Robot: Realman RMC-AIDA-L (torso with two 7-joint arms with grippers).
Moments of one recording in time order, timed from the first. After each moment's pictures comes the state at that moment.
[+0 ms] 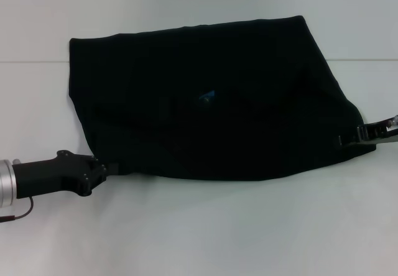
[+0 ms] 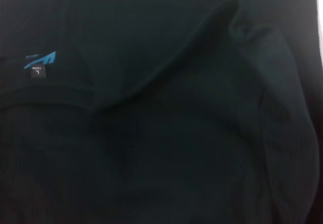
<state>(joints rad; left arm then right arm) -0.52 -2.01 0.53 0.51 2.14 1.39 -1.38 0.83 1.97 -0.65 -0.57 -2.70 -1.14 2.39</state>
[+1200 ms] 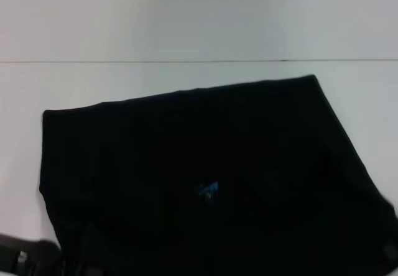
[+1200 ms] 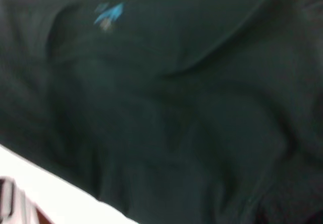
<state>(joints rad) -0.52 -1.90 0.56 0.52 2.38 1.98 -1.81 0.71 1.89 -0.67 -0.70 -2.71 -1.86 2.25</state>
